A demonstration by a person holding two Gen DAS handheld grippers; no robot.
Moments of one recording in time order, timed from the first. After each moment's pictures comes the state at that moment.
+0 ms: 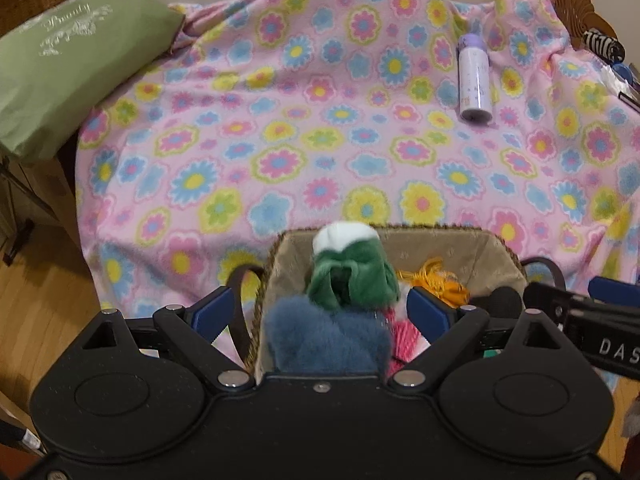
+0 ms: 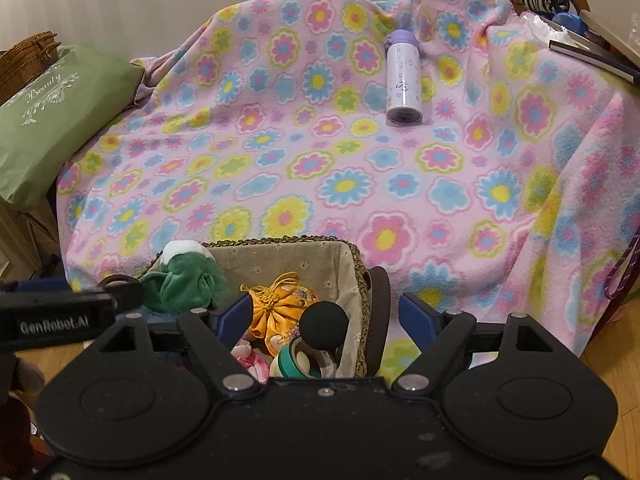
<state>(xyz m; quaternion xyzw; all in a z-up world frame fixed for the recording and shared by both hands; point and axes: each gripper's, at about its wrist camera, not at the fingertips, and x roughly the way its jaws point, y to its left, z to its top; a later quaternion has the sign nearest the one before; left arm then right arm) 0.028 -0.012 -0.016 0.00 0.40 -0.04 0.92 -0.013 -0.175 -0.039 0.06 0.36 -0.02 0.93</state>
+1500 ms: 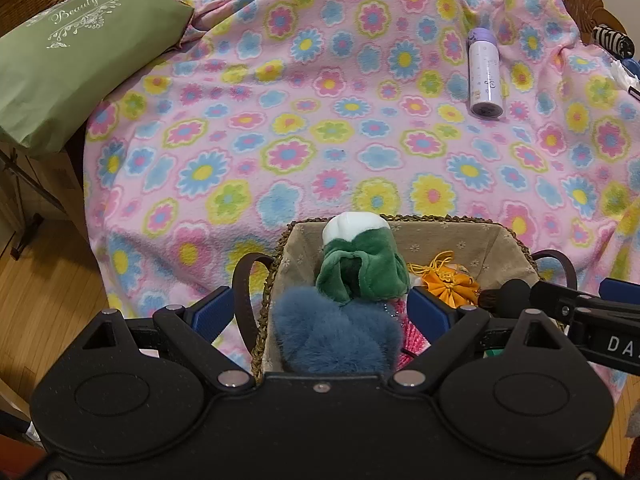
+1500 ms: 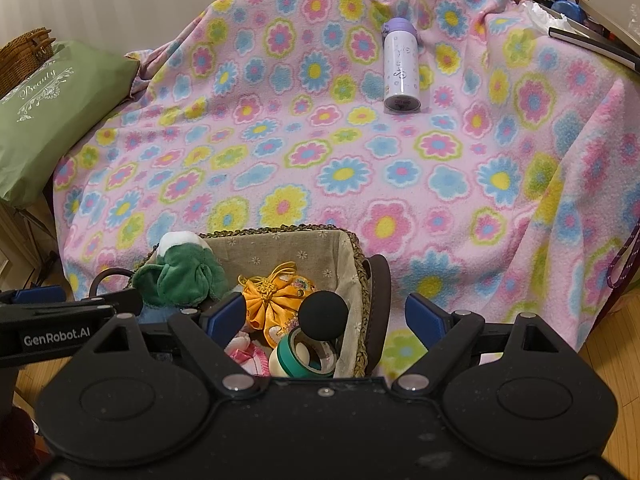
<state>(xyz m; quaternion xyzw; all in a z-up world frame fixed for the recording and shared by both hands) 0.027 -0.012 -0.020 0.01 0.40 -0.02 0.92 -0.011 -0.177 -0.045 0.07 0.37 -0.02 0.92</state>
